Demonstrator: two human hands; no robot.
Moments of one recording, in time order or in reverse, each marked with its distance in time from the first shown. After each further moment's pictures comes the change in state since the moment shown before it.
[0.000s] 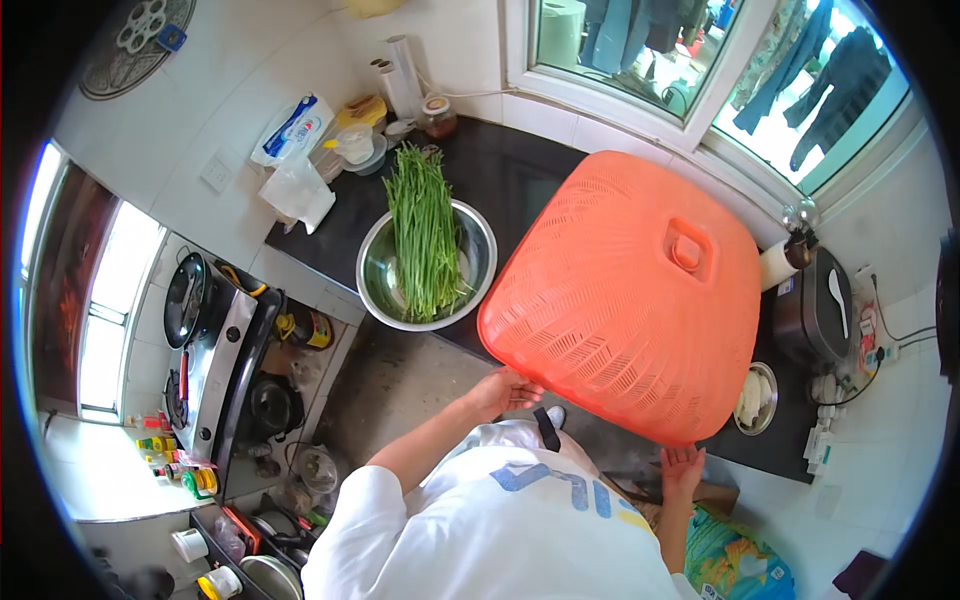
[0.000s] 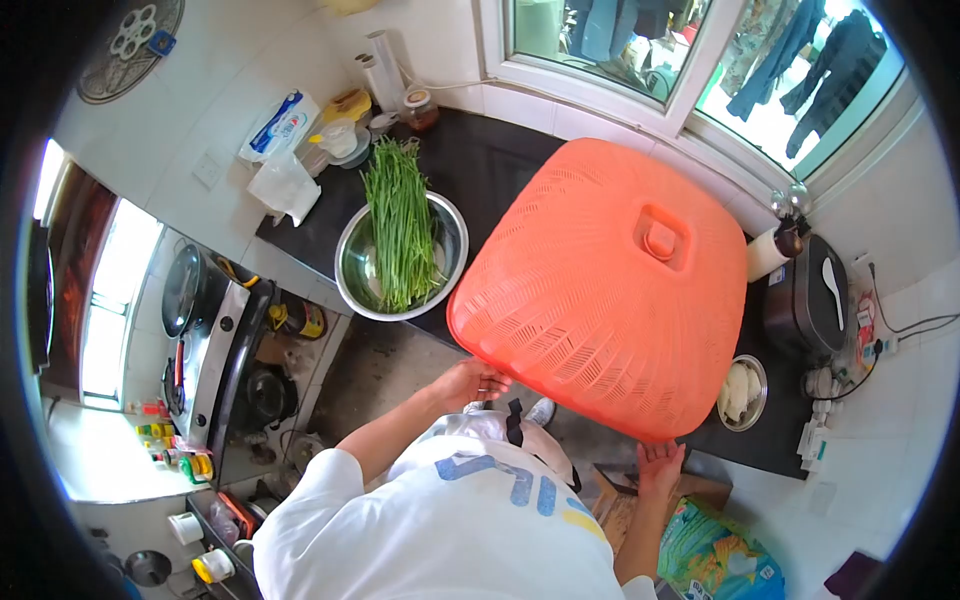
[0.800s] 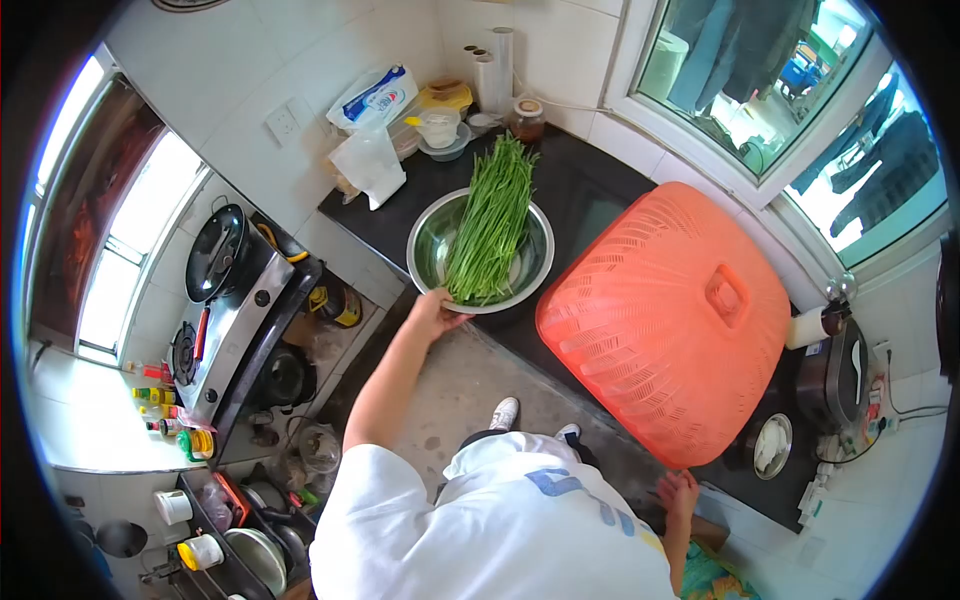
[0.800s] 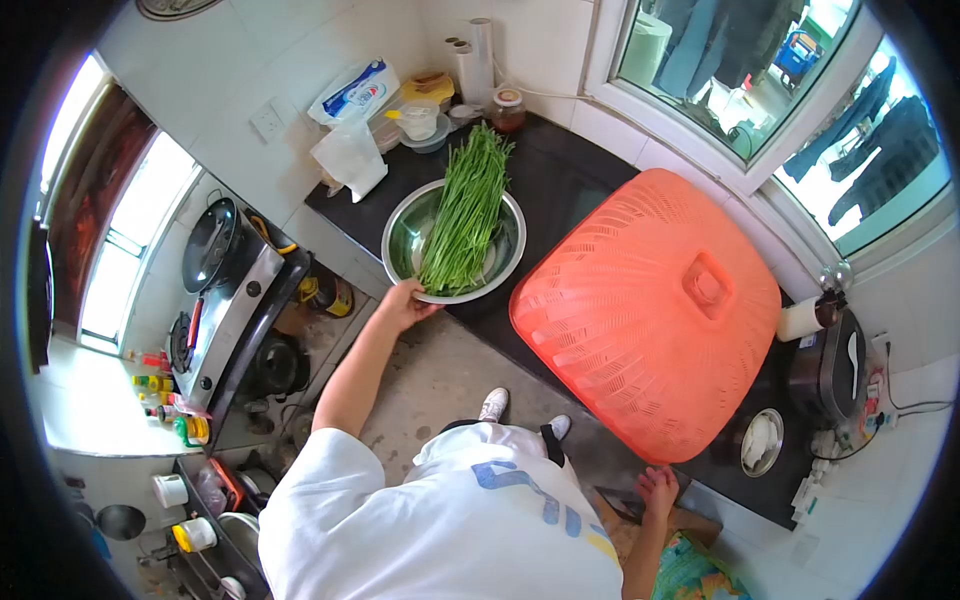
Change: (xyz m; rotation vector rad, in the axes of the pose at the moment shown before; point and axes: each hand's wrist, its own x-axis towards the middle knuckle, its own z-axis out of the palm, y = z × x) left_hand -0.071 0.148 -0.190 -0.170 0.606 0.379; right_hand -0.014 0.050 0.033 -0.764 0.018 -0.013
